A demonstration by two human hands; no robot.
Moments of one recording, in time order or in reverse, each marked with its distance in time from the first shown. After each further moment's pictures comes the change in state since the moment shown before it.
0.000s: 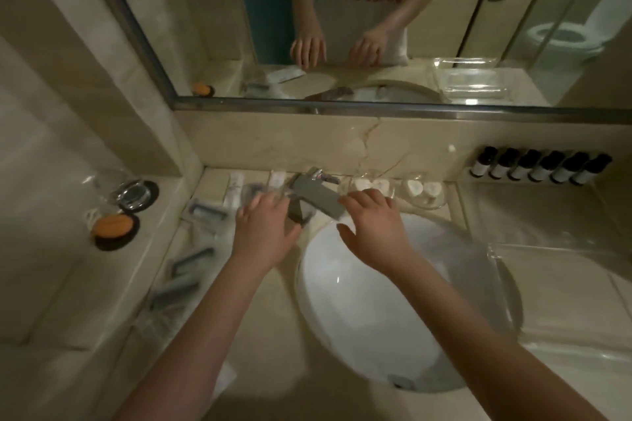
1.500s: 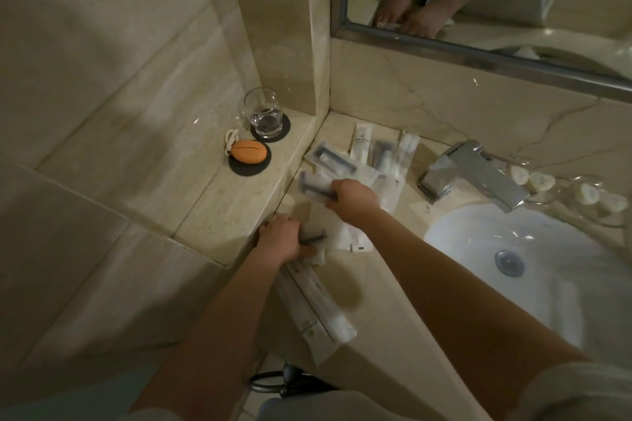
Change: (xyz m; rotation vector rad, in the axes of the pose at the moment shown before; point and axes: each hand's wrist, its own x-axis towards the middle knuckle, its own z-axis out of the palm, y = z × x) left_hand -0.064 -0.232 0.075 -0.106 -0.532 -0.371; right_hand 0.099 -0.220 0.159 0.139 -0.537 -0.119
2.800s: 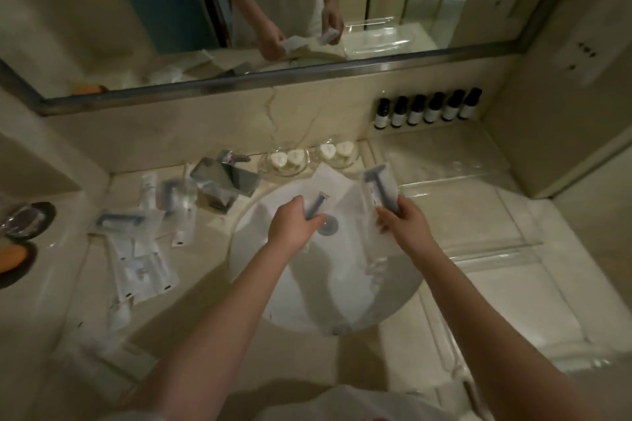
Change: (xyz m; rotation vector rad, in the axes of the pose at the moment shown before) left_hand -0.073 0.384 0.059 -0.326 0.107 0.416; right_hand -0.337 0.318 -0.048 1.008 0.761 0.622
